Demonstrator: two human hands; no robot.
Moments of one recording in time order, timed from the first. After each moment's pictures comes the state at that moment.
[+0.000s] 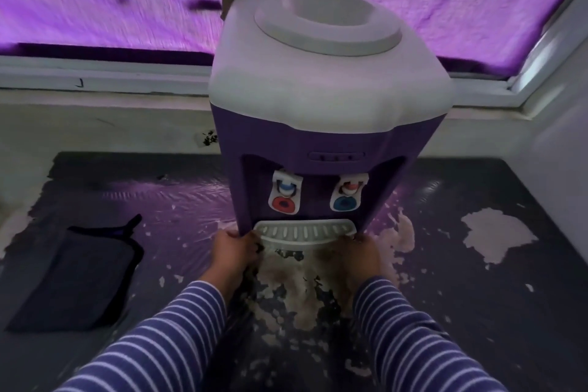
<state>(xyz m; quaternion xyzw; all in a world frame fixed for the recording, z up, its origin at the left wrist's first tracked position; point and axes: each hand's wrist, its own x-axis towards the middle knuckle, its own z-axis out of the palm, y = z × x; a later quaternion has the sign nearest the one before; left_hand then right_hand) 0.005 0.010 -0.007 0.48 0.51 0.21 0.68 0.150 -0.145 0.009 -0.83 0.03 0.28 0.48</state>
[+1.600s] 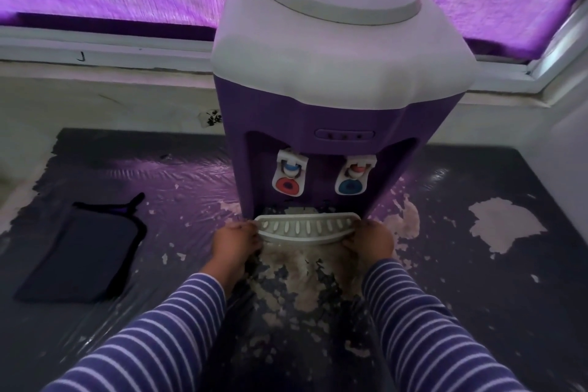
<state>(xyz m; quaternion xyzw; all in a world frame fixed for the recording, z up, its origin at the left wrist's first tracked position) 0.002 0.001 -0.013 0.43 0.56 0.20 0.68 0.165 -0.147 0.011 -0.84 0.03 0.27 0.47</state>
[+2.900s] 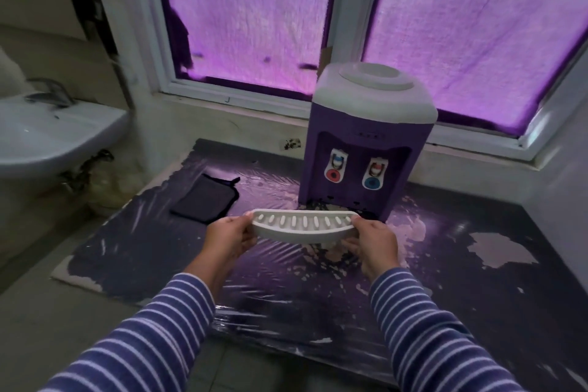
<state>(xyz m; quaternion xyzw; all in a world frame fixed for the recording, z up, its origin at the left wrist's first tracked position) -0.198 -0.127 0.110 0.37 0.48 0.39 0.69 0.004 -0.245 0.116 -0.68 -0.07 0.31 0.66</state>
